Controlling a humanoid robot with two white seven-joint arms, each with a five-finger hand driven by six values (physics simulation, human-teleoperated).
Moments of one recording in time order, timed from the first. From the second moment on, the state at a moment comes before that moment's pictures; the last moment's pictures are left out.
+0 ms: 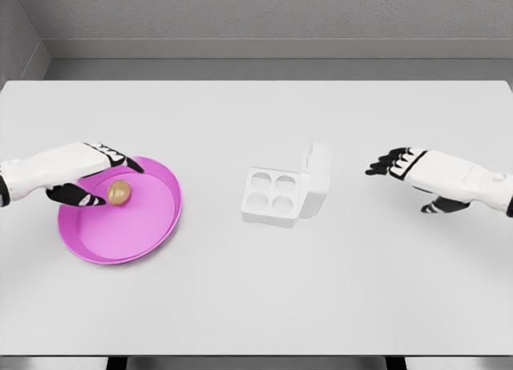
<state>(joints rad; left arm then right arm) -0.27 0.90 -0.32 -1.70 -0.26 -0.30 -0.61 -0.31 -0.96 0.47 -1.54 0.42 -0.61 0.31</state>
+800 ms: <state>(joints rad) -0.27 0.83 -0.34 -1.61 -0.34 -0.30 -0.61 -0.32 -0.92 0.48 -1.54 0.43 -0.61 0.31</state>
